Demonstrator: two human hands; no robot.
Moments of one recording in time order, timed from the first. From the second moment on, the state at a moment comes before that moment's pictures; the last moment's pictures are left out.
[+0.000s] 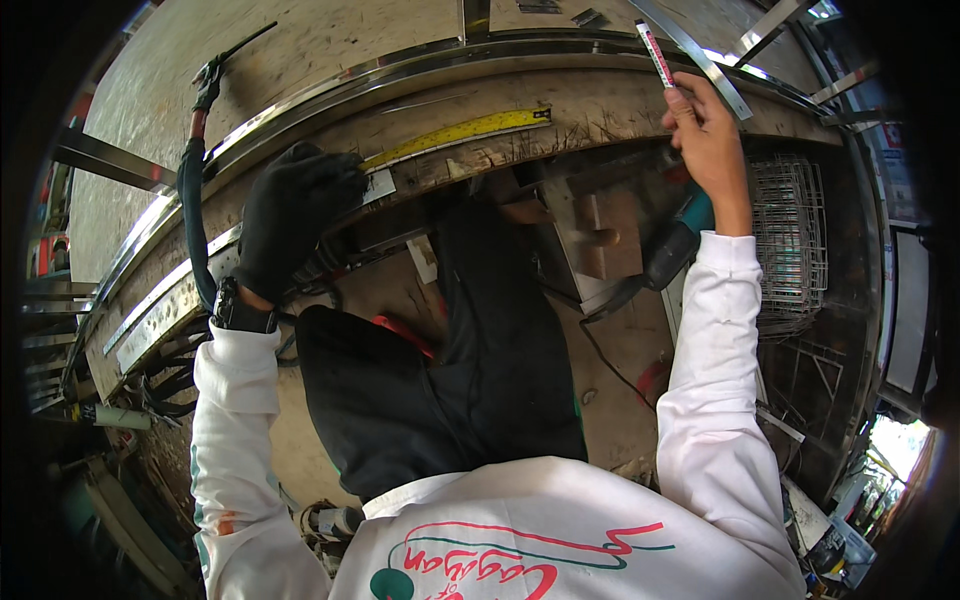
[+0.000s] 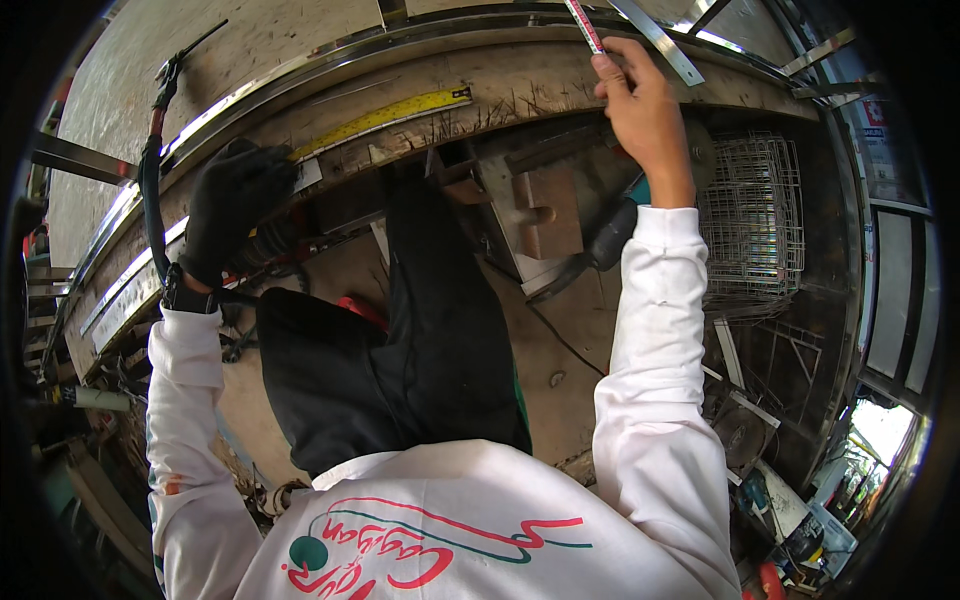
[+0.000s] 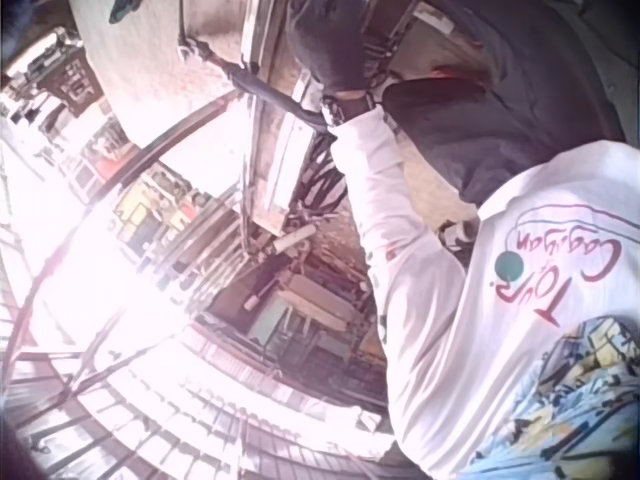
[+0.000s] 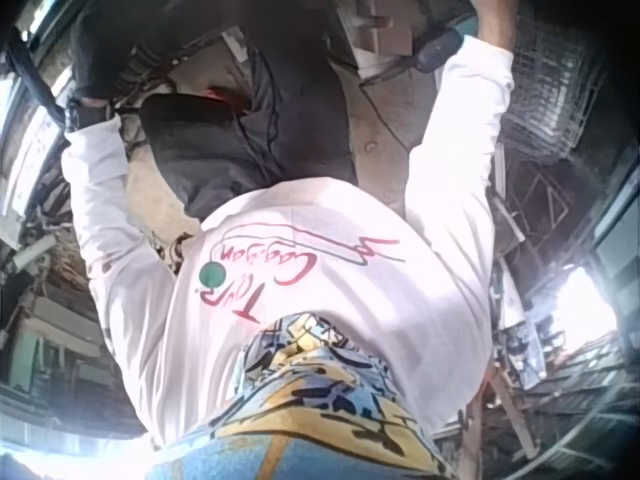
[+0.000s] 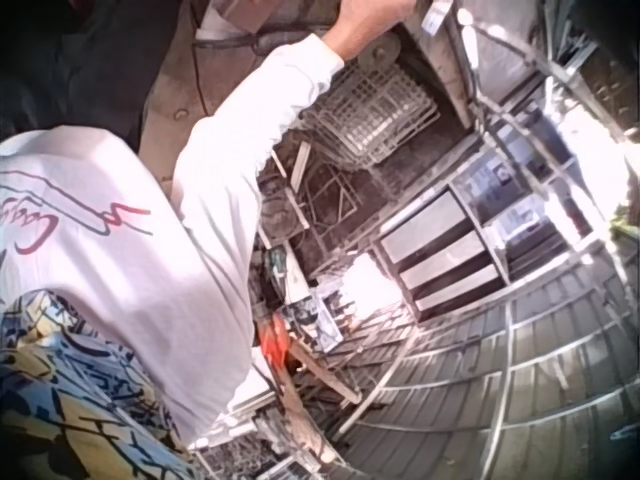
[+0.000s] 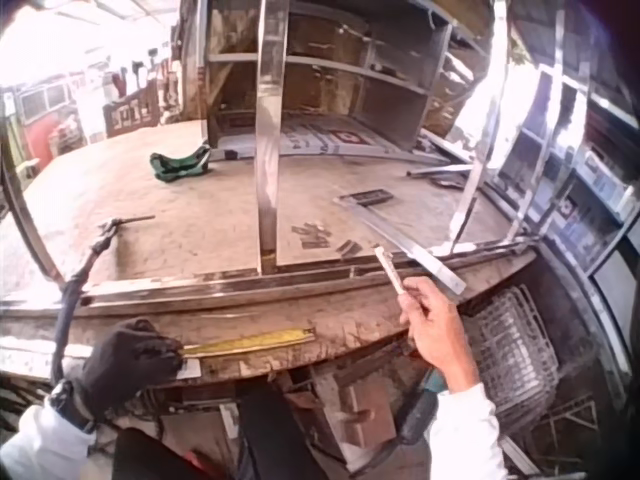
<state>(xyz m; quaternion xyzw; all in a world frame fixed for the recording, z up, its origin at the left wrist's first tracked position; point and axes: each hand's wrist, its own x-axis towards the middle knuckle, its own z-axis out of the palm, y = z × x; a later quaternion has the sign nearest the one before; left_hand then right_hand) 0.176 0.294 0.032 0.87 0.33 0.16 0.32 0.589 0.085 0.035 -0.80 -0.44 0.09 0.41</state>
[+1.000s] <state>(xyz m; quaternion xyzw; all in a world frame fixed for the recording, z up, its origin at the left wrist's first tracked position) 0.176 0.293 0.035 0.87 0.34 0.14 0.32 0.593 0.112 0.030 -0.76 -0.32 0.18 0.53</state>
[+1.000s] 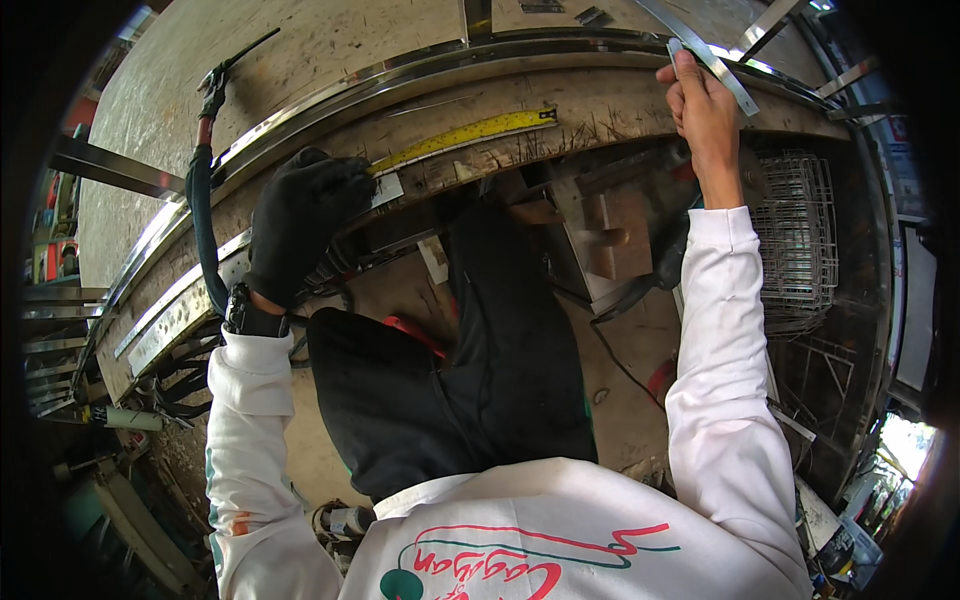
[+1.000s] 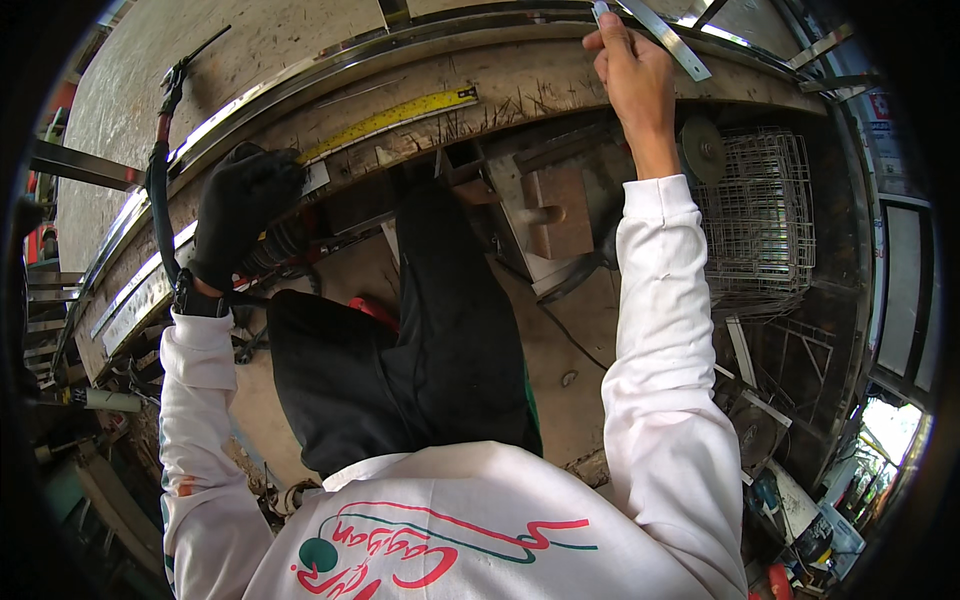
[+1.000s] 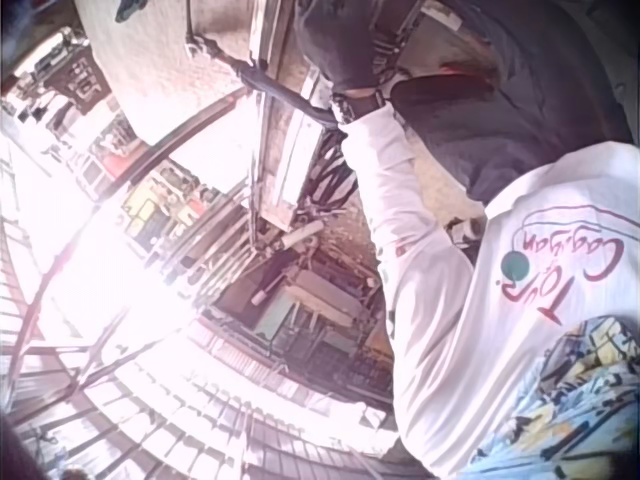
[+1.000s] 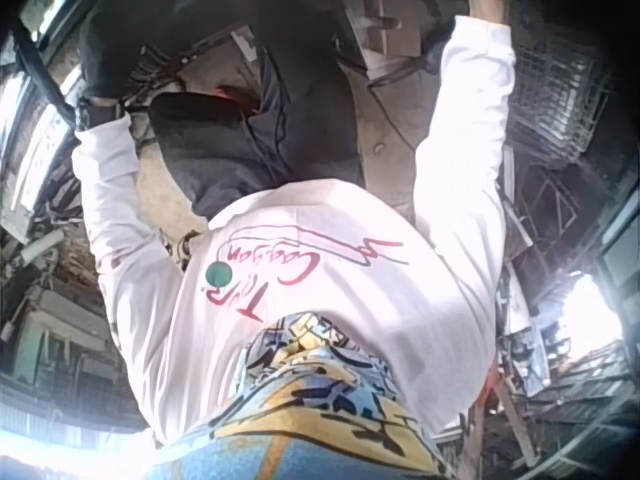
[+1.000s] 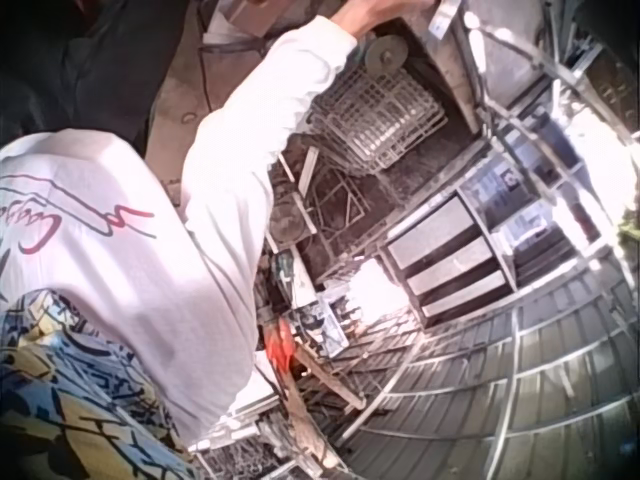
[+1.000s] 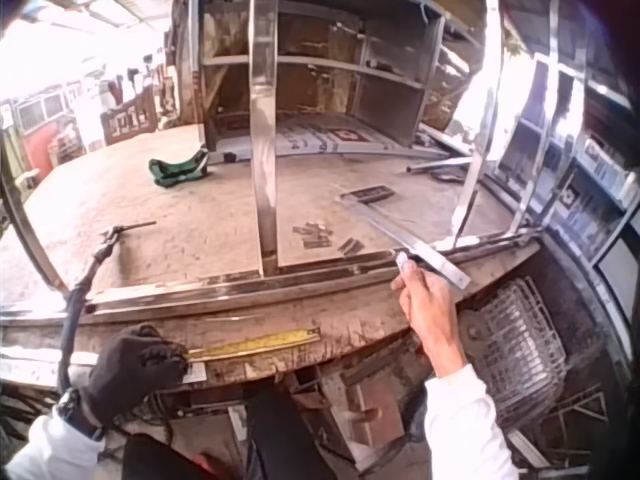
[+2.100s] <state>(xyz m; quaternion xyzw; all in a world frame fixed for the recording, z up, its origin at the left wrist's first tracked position) 0.176 0.292 0.034 0.87 0.34 0.16 0.33 0.592 0.090 0.067 -0.74 -0.40 0.36 0.41</state>
